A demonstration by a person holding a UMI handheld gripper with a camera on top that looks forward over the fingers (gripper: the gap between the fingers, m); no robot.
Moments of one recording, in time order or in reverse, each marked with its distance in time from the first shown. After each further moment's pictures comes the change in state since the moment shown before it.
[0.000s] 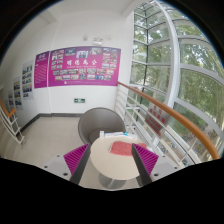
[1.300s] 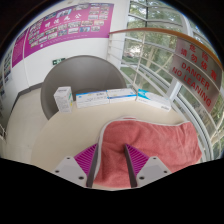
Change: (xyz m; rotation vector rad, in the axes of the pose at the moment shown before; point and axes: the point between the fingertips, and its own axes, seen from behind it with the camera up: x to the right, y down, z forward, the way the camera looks) arm 0.025 0.278 0.638 -0.387 0.087 0.048
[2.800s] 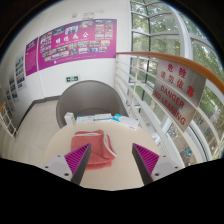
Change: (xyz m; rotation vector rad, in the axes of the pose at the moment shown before) arm 0.149 -0.054 -0.190 0.174 -0.164 -0.042
